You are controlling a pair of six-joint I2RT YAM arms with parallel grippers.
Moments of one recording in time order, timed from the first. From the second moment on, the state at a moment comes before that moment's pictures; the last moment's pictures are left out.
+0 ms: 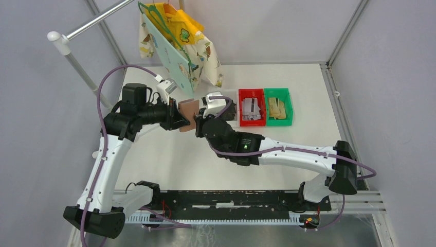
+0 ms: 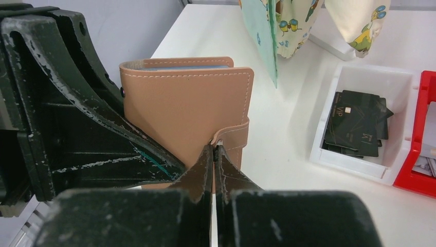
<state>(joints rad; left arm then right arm) -0.20 1.04 1.25 -0.91 0.71 0.00 1.28 1.55 1.38 -0.07 0.79 0.48</state>
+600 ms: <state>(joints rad) -0.20 1.02 1.26 -0.91 0.74 -0.02 1.27 1.47 1.23 0.04 0.90 0.43</state>
